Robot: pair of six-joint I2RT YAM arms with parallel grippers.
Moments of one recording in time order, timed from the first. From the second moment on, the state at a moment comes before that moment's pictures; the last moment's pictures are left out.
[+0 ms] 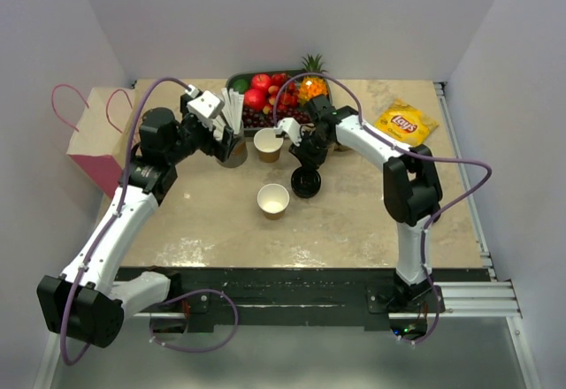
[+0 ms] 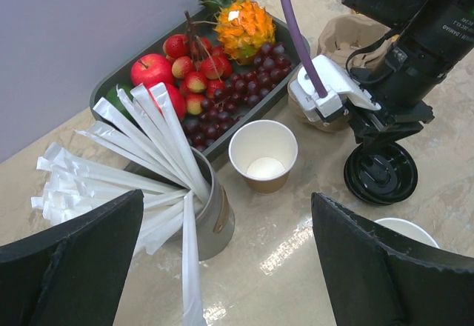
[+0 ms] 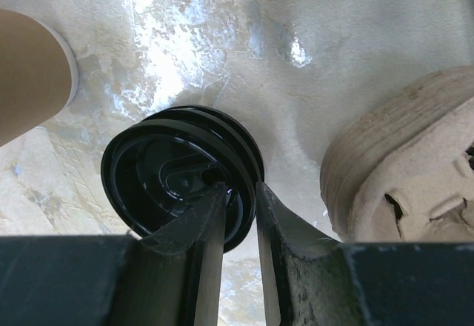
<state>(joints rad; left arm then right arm) -0.26 1.10 1.02 -0.14 0.36 0.21 0.50 2.04 1.67 -0.83 -0.35 -0.65</state>
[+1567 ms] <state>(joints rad) -0.27 1.08 1.00 -0.11 0.48 0.07 0.53 1.77 1.60 -0.68 -0.25 -0.54</state>
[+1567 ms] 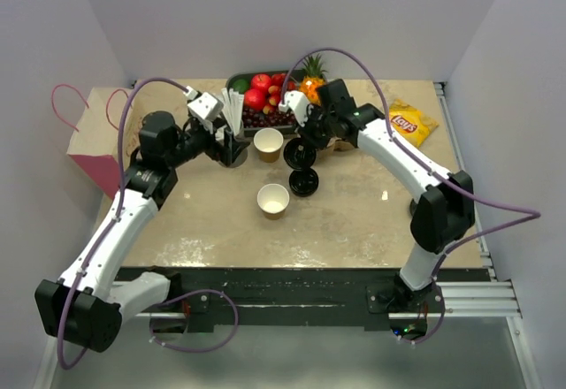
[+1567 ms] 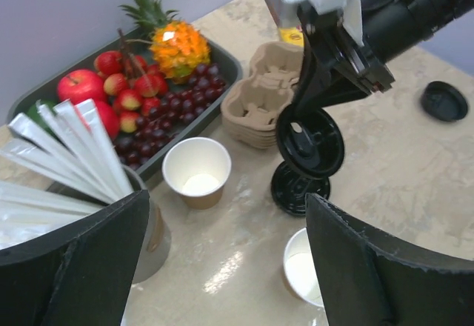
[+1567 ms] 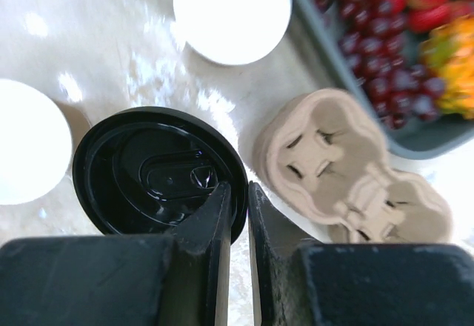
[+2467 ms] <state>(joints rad) -0.43 1.32 1.06 -0.02 0.60 -0.14 0.62 1.38 1.11 0.03 -0.19 -0.36</state>
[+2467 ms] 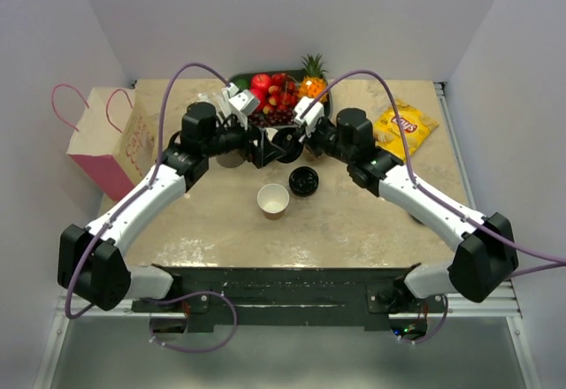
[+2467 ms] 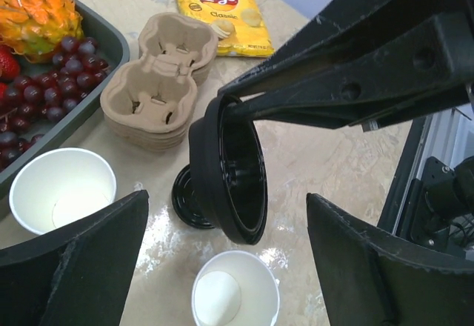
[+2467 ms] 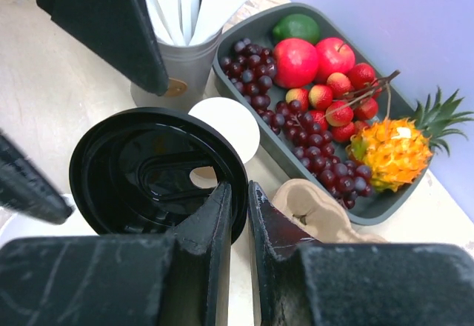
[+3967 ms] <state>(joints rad) -0.69 1.10 0.81 -0.08 0.17 0.48 0.50 1.42 1.24 -0.20 -0.35 -0.11</state>
